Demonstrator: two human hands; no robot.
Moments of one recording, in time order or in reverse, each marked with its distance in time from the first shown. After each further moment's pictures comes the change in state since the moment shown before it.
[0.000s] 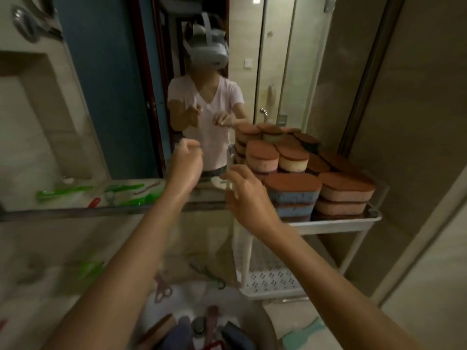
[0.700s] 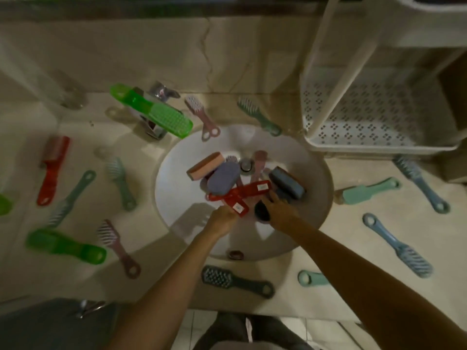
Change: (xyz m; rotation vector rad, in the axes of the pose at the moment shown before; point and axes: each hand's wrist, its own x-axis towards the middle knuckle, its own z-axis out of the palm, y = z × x) left_hand -0.208 -0.351 -0.030 0.506 -0.631 -0.868; right_hand -0.280 0.057 0.257 -0.120 -1.304 0.433
